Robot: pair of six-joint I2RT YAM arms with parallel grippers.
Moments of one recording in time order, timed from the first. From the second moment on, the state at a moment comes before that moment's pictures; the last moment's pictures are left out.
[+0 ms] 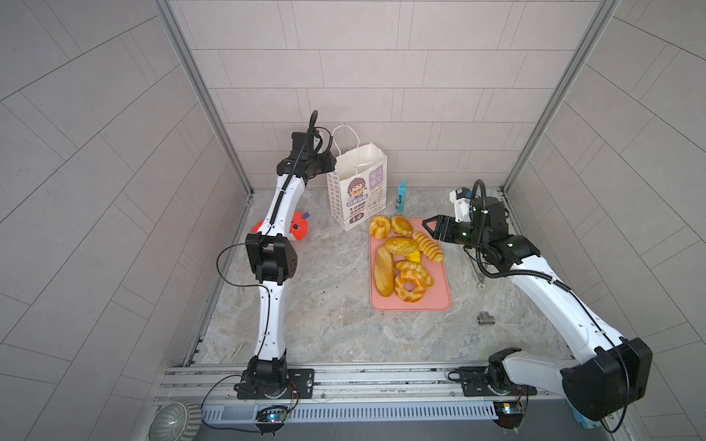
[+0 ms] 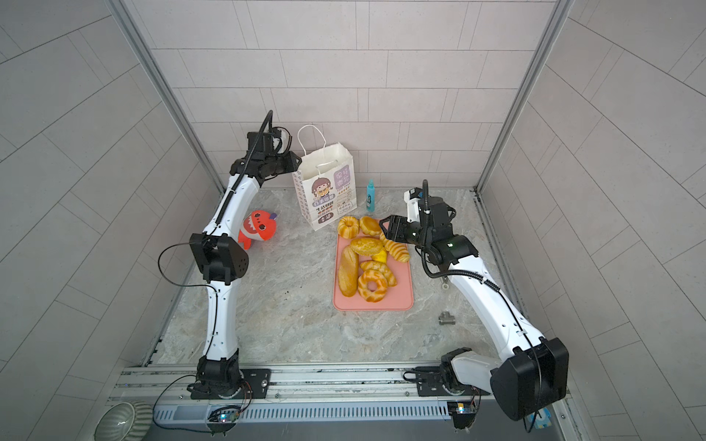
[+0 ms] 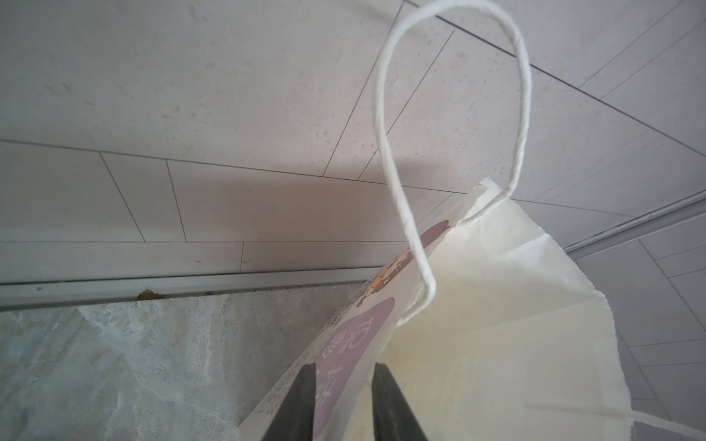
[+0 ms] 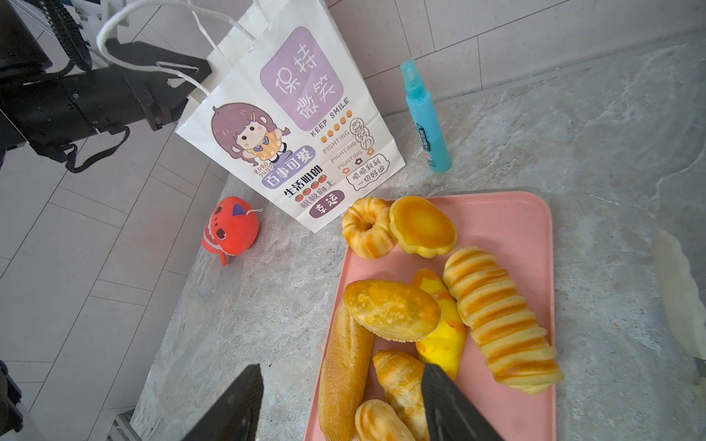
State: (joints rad) left arm -0.12 2.36 2.53 -0.69 0.29 -0.29; right arm 0.27 1.22 1.13 -0.45 -0.27 0.48
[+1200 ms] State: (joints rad) left arm -0.05 1.87 1.90 -0.51 0.23 -0.44; right arm 0.22 1.18 1.17 -0.77 -0.21 0.38
